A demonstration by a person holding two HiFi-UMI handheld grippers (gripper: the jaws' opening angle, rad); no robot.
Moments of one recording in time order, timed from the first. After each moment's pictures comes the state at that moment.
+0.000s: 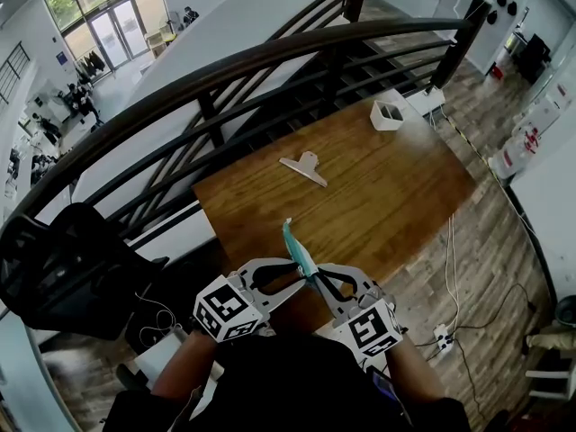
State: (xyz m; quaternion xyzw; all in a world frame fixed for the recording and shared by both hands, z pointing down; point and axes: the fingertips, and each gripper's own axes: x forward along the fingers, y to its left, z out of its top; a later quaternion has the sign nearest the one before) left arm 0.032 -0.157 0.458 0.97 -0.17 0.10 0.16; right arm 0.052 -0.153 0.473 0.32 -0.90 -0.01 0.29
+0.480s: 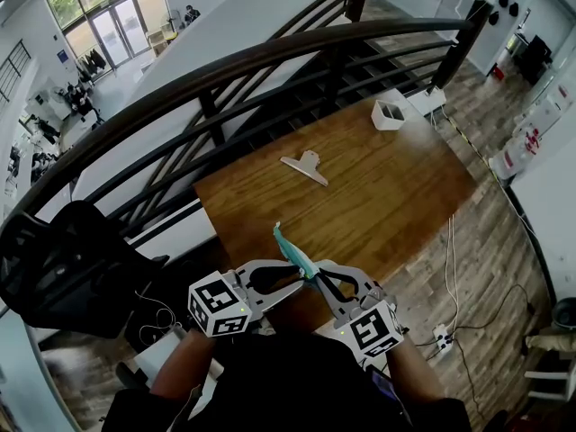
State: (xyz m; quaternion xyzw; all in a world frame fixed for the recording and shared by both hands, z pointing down) left arm 0.027 -0.150 0.452 0.96 -0.14 0.05 0.22; right arm 0.053 -0.150 0.474 0.32 -0.90 -0.02 0.29
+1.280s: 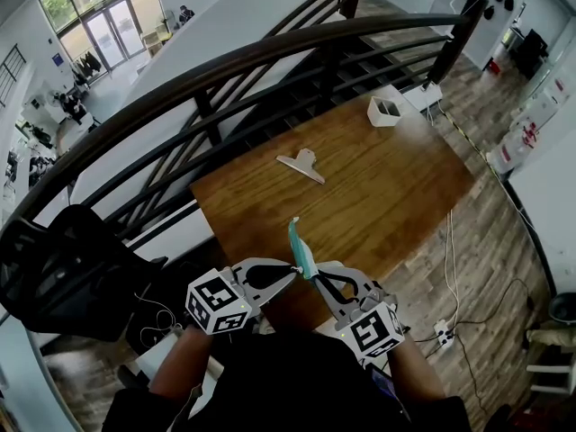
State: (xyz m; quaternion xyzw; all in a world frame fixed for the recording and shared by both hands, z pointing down) left arm 0.024 -0.160 0.466 0.96 -0.15 0.09 0.21; right arm 0.056 -0.147 0.473 0.31 -0.90 -0.03 0.29
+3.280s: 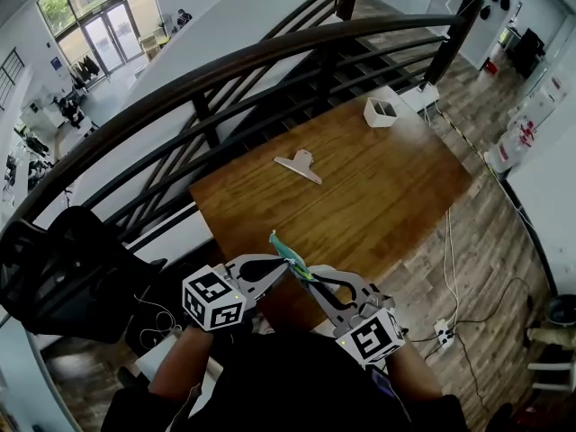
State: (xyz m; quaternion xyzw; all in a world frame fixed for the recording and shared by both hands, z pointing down) left arm 0.013 -0.174 0.468 0.95 -0.20 0.08 0.24; right arm 0.045 -0.132 0.451 0.30 -0.92 -0.06 0.26
